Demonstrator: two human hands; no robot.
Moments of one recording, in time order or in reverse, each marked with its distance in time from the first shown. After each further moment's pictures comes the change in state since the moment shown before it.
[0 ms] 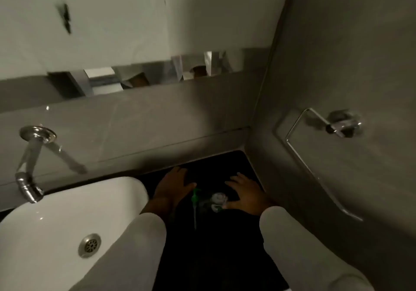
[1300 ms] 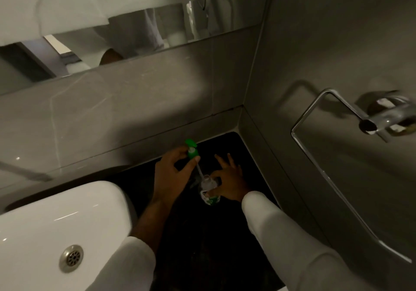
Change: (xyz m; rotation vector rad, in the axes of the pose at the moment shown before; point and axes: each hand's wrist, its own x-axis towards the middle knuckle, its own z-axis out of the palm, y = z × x) left_hand 0.030 0.063 0.003 -0.623 0.452 0.003; right_hand 0.070 0.015 0.028 0.271 -0.001 0.143
